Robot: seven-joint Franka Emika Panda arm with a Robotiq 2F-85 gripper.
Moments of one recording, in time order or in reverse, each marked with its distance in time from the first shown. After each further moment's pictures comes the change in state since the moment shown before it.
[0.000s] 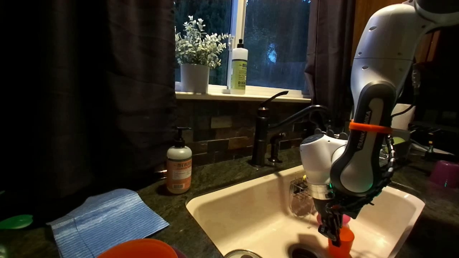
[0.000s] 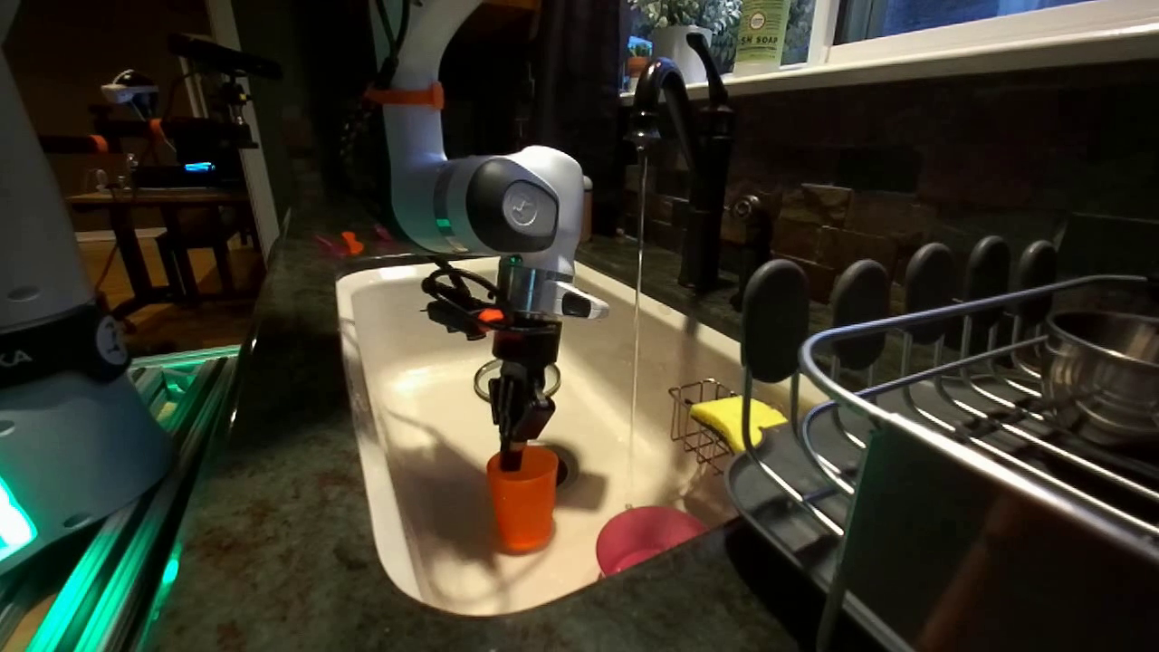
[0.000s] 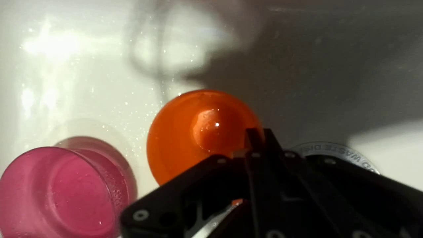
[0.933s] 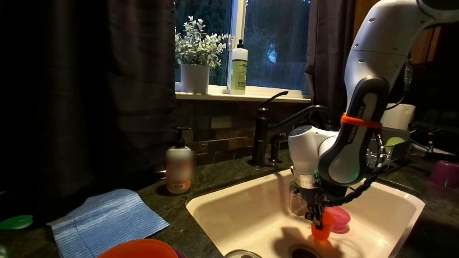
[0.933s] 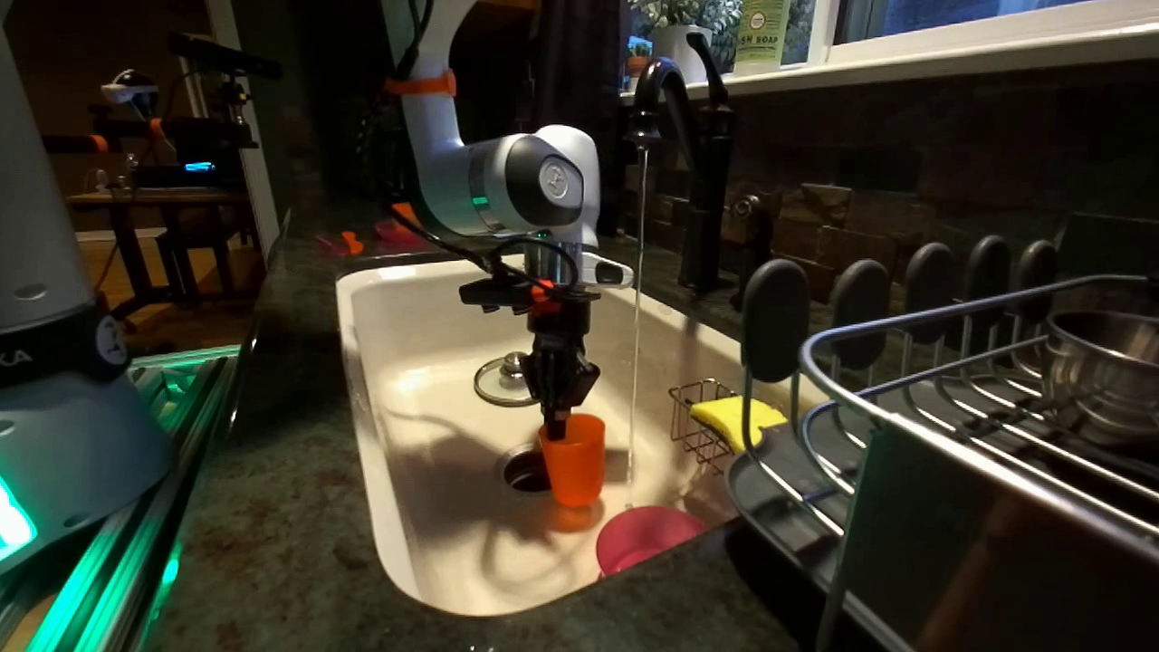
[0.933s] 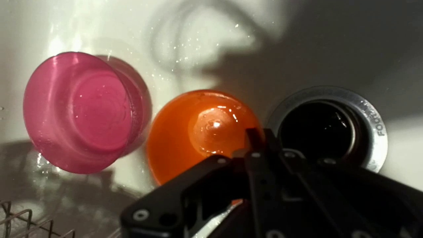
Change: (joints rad) arm 0.059 -0.011 -0.041 0.095 -0.075 -0.046 -0.060
